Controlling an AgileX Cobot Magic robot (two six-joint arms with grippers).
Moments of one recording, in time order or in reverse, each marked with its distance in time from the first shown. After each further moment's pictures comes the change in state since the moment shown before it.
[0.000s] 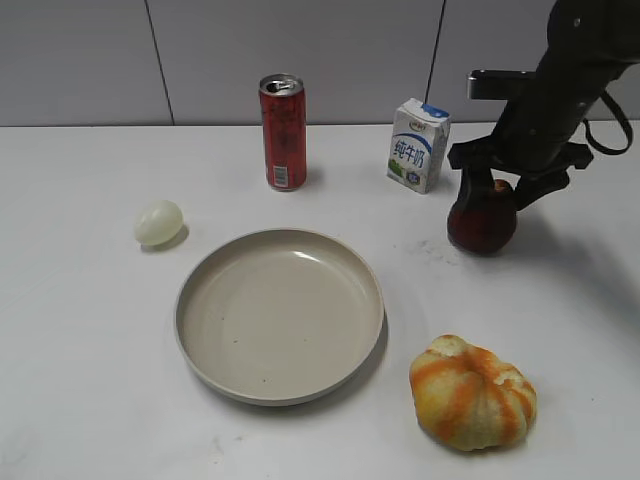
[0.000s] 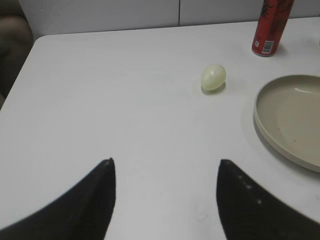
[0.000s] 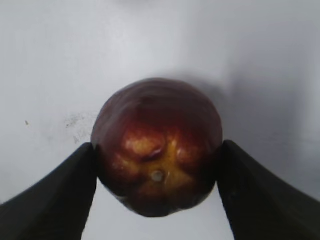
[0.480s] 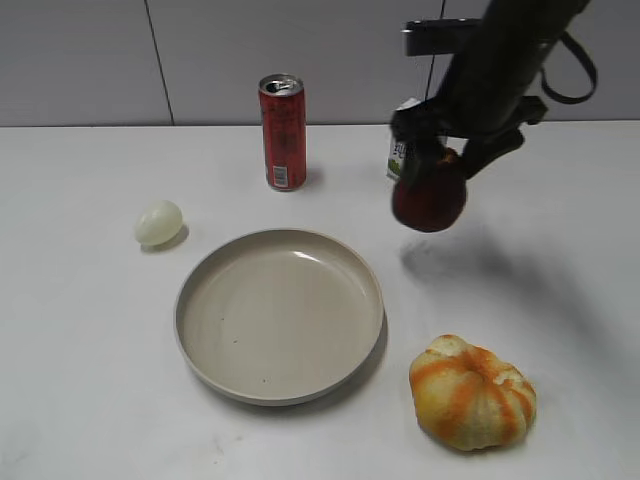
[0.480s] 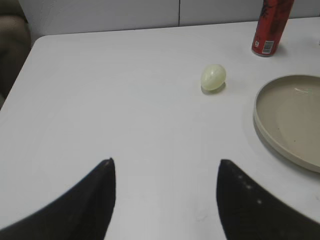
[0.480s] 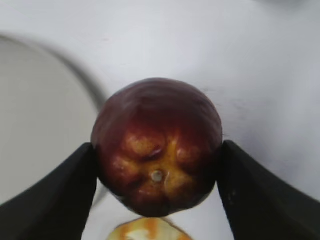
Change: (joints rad) left arm 0.000 0.000 0.000 0.000 0.000 0.000; right arm 0.223 -0.116 -0.069 0.005 0.151 -0.021
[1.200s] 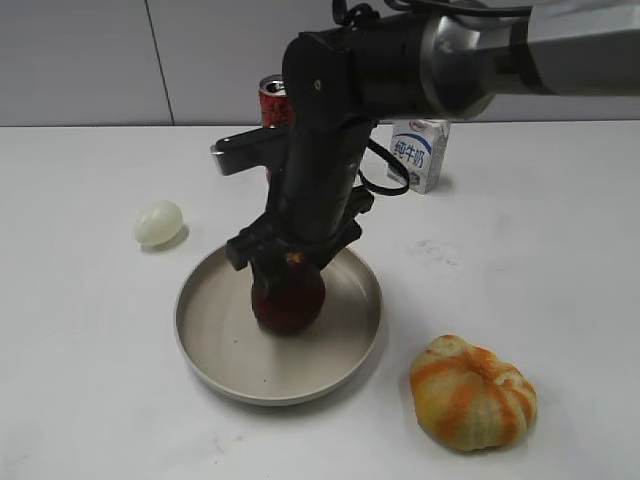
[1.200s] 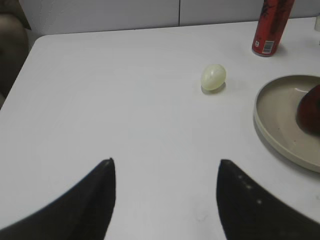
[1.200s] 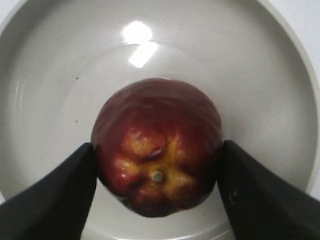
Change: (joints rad) left arm 0.000 0.000 0.000 0.000 0.000 0.000; right arm 0.326 0.166 -0.005 0.018 -0.118 0.010
